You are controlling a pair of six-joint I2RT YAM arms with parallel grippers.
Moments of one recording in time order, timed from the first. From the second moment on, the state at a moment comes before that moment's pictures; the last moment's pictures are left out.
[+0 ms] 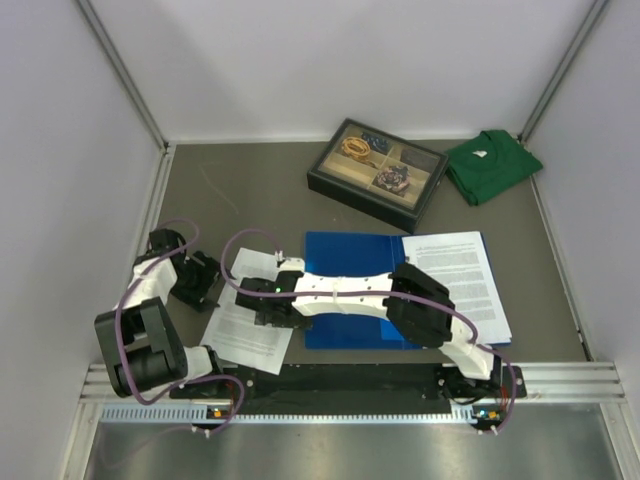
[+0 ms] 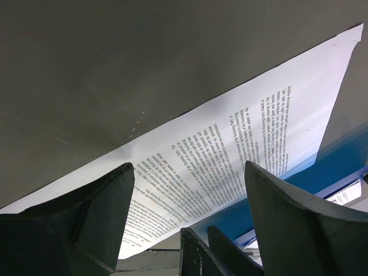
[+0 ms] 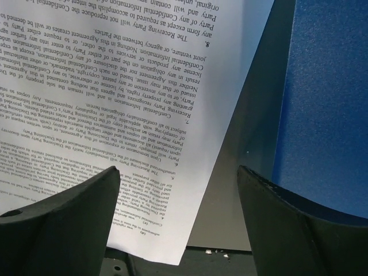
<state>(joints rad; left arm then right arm) 0.33 1.31 0.68 -0.68 0.30 -0.71 1.33 2.20 1.78 -0.91 0.37 1.33</state>
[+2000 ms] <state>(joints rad) 0.35 1.38 0.64 -0.64 0.40 -0.78 1.10 2.14 1.52 -0.12 -0.16 0.79</state>
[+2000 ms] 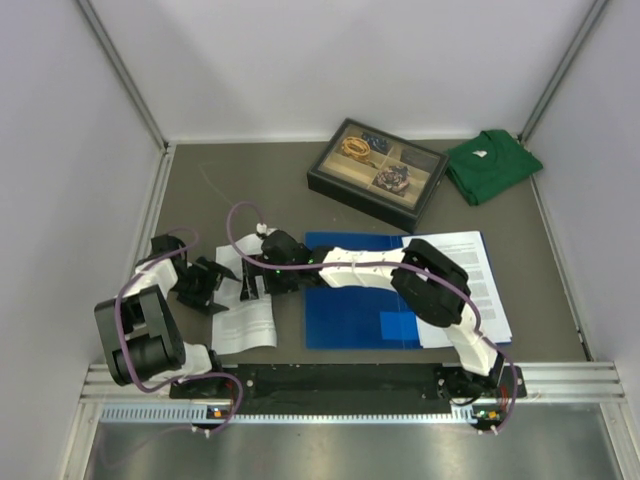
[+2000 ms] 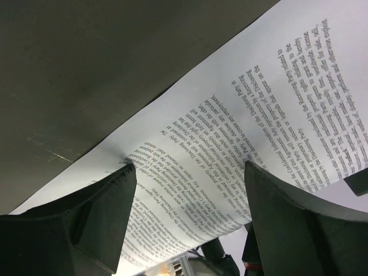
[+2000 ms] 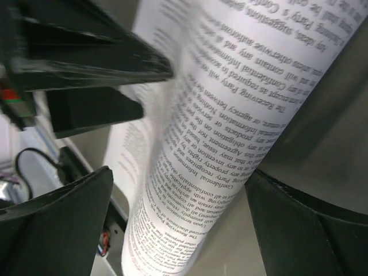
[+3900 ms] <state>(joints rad) 0.24 1.07 0.68 -0.52 0.37 -0.65 0.98 1.98 1.79 -0.71 -0.22 0.35</state>
